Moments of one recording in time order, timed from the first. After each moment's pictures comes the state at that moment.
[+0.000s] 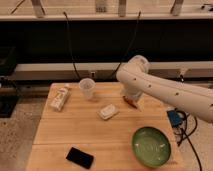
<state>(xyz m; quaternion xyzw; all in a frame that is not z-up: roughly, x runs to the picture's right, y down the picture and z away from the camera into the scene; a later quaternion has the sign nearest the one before) 0.144 0.072 0.747 -0.26 -0.04 -0.37 0.89</state>
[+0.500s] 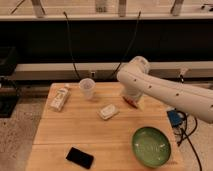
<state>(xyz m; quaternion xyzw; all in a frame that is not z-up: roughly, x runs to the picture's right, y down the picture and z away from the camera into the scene) 0.146 0.075 0.749 -0.26 -0.05 -0.39 0.88</state>
